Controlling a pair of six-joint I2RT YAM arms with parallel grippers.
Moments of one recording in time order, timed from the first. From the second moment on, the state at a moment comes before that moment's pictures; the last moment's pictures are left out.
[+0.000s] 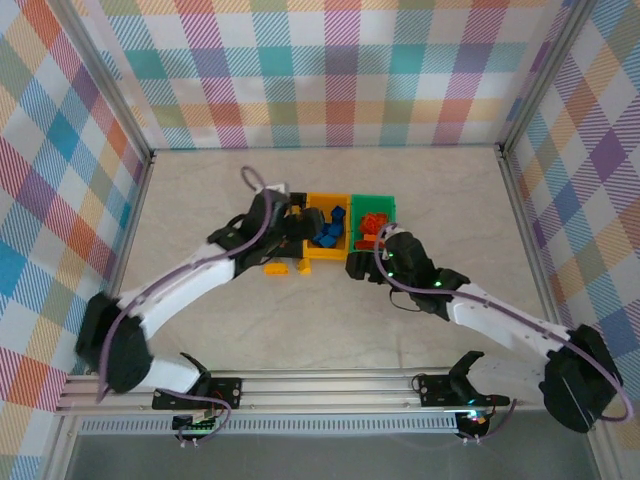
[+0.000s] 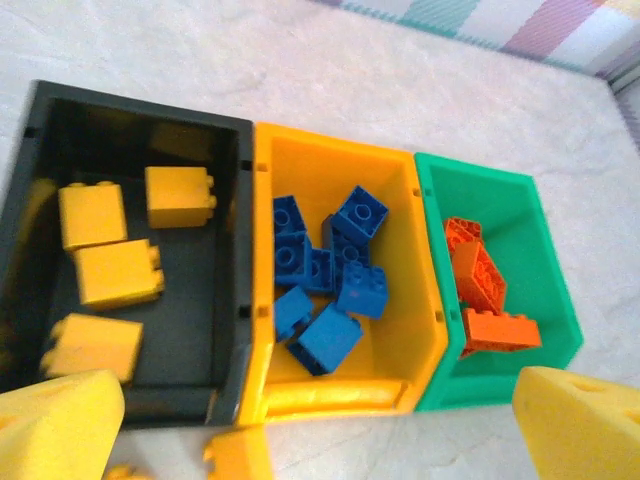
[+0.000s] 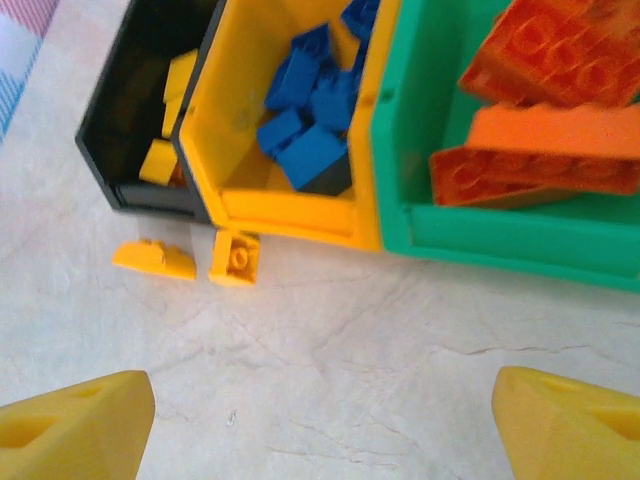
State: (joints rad) left arm -0.64 1.33 1.02 -0.31 -0.19 -0.61; right arm 0.74 1.16 0.67 -0.18 0.03 0.65
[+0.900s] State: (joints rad) left arm -0.64 0.66 0.51 -0.54 -0.31 -0.82; right arm 0.96 1.91 1.10 -0.07 0.19 0.65
